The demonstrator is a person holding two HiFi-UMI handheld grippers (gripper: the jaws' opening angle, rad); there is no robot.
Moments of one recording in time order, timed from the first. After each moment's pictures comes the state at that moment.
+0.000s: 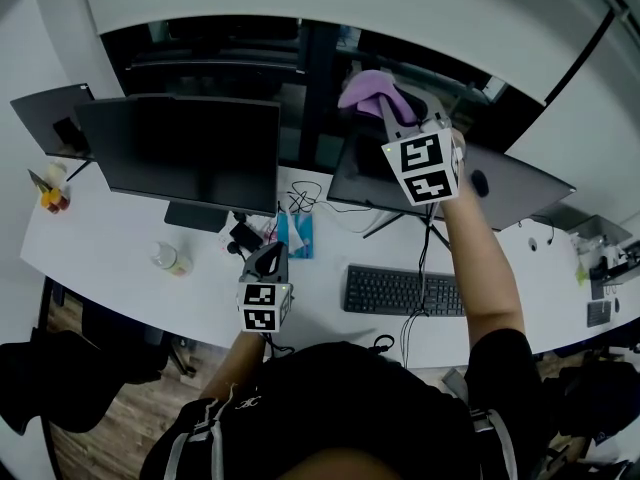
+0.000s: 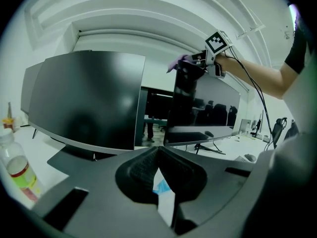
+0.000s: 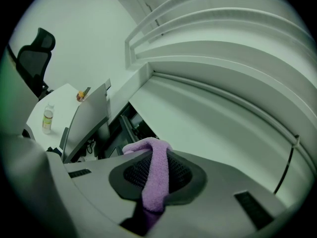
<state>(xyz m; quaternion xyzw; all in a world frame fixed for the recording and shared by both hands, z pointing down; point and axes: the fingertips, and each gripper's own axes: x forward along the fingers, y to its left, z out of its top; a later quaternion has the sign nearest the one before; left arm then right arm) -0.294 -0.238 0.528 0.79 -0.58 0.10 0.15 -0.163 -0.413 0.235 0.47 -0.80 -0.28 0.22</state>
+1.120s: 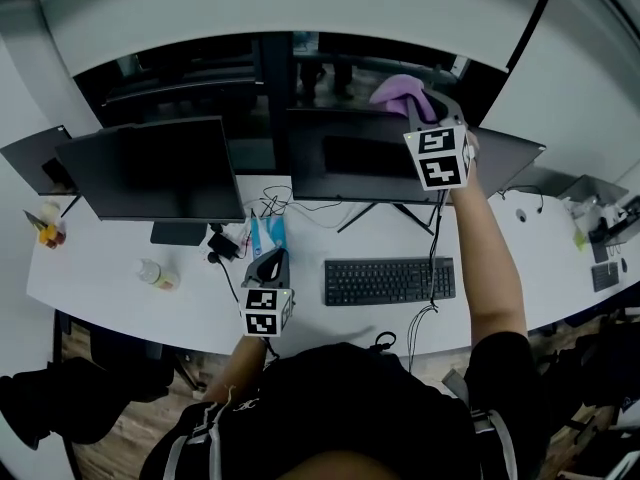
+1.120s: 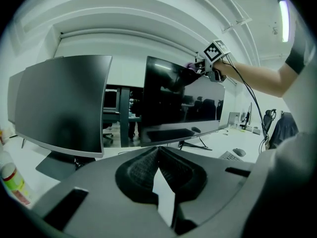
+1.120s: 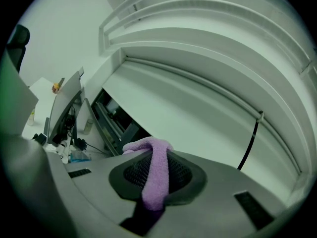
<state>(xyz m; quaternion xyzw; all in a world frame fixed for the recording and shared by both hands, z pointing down) -0.204 -0.219 0.517 0.82 -0.54 0.13 0.12 0.033 -0.410 0.237 0.60 -0.74 -0.21 0.22</state>
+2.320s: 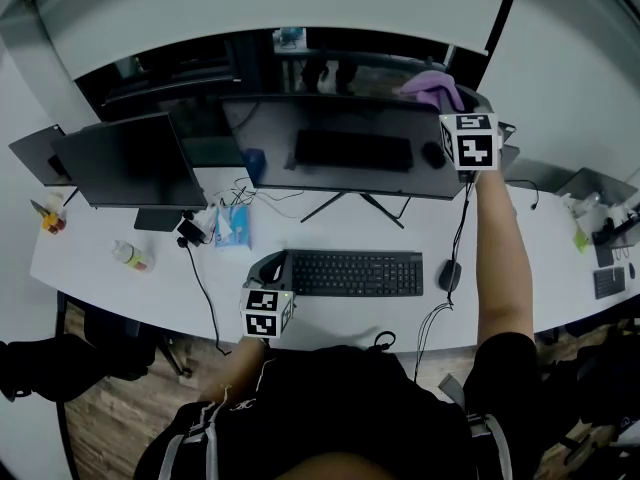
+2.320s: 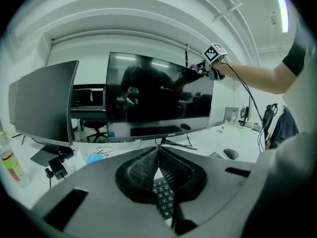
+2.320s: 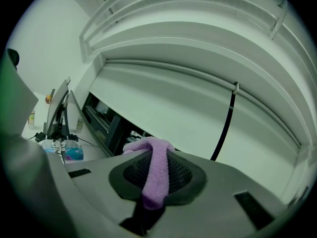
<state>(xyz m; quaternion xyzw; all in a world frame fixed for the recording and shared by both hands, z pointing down) -0.043 -0.176 0.526 0.81 -0.55 0.15 0.12 0.266 -0.408 0.245 0.63 -0.74 -0.14 0.19</state>
